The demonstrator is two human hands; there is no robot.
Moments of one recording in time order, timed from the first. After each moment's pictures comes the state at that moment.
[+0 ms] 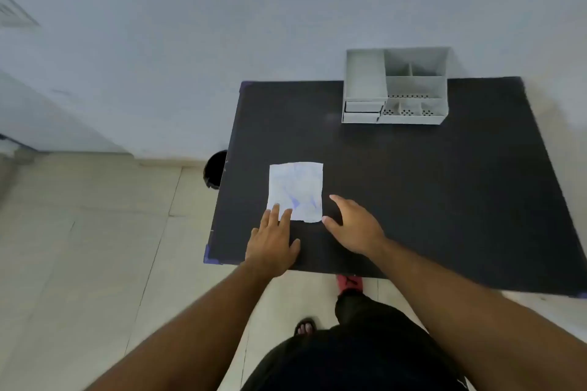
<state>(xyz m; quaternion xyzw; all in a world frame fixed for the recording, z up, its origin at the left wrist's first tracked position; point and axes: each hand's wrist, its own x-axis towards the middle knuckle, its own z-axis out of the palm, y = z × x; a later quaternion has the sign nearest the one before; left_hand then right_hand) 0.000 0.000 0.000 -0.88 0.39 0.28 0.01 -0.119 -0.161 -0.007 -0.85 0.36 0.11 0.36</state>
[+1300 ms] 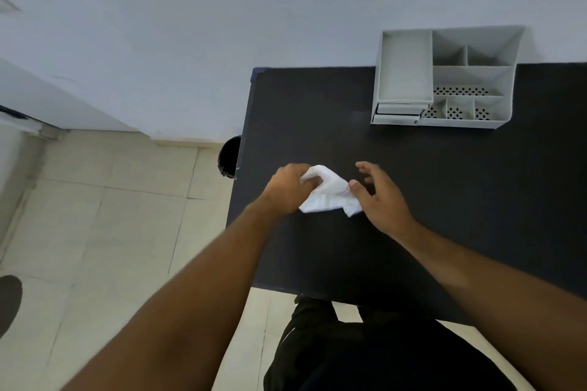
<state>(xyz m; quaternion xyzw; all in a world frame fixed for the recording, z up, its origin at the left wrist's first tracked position) 0.130 -0.125 0.012 -0.85 0.31 0.37 -0.21 -0.045 -0.252 -0.027 -0.74 0.40 -0.03 0.54</state>
